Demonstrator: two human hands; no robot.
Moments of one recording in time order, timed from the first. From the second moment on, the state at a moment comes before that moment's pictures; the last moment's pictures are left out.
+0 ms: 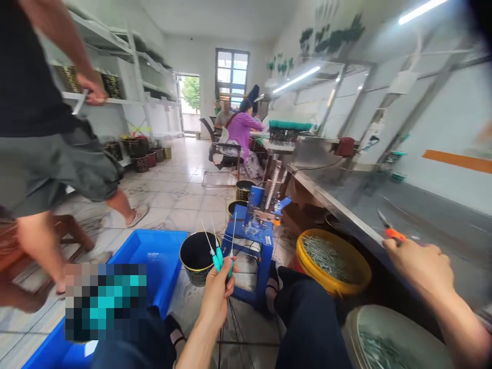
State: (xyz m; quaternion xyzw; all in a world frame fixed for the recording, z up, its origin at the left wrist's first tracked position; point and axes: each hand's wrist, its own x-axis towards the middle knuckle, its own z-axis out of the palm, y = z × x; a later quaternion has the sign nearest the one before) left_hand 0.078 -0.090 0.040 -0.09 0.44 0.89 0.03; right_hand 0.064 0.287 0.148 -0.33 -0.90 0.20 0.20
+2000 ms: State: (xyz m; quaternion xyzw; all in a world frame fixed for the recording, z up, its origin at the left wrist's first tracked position) left_hand 0.073 -0.109 0.062 0.01 0.57 0.78 0.26; right_hand 0.133 0.119 0.080 0.24 -0.93 0.27 0.05
